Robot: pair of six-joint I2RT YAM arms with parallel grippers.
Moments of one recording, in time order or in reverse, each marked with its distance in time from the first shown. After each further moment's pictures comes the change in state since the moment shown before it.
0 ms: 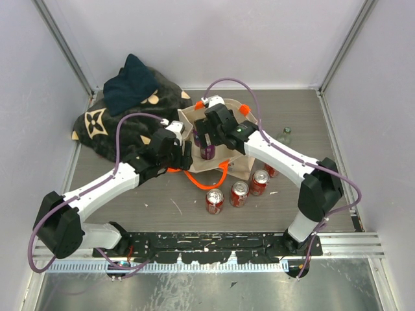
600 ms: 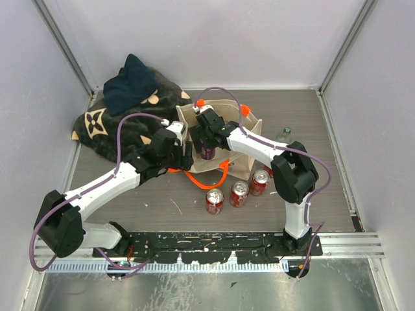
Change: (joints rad) left arm 0.000 0.013 0.000 0.001 0.003 -0.008; right arm -0.026 0.272 0.057 0.074 -0.073 -0.032
